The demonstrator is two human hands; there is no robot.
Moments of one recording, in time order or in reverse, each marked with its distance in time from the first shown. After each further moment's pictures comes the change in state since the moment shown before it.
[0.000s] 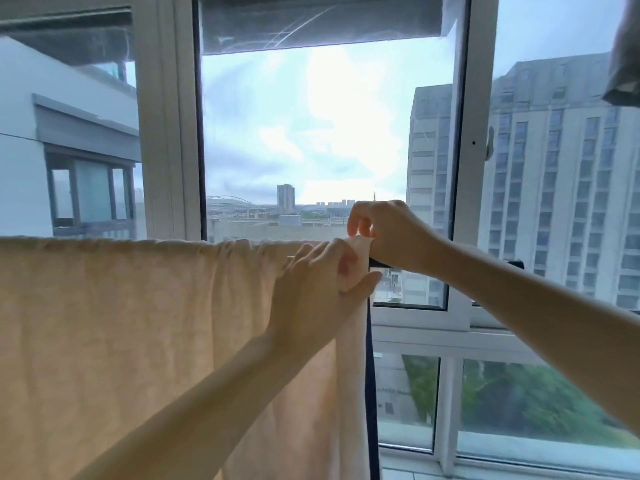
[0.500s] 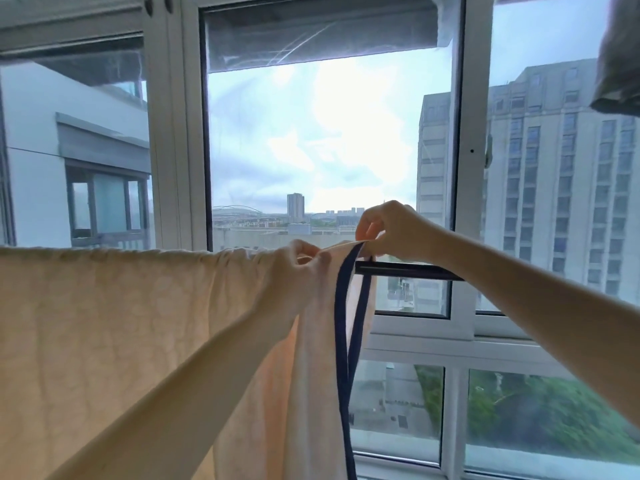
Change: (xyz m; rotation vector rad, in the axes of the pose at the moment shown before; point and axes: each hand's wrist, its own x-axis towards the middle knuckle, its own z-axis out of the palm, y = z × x) left_hand 0.023 0.008 -0.013 -0.544 -0.148 -0.676; right_hand 0.003 0.020 -0.022 0.295 -0.173 0.139
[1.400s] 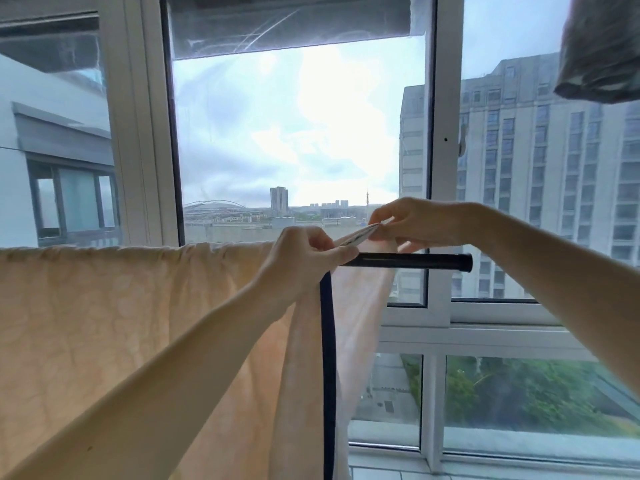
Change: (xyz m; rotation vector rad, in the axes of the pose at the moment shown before) left_hand 0.014 0.021 0.035 0.222 -0.141 0.163; right_hand -0.016 0.059 -0.045 0.353 -0.329 0.244
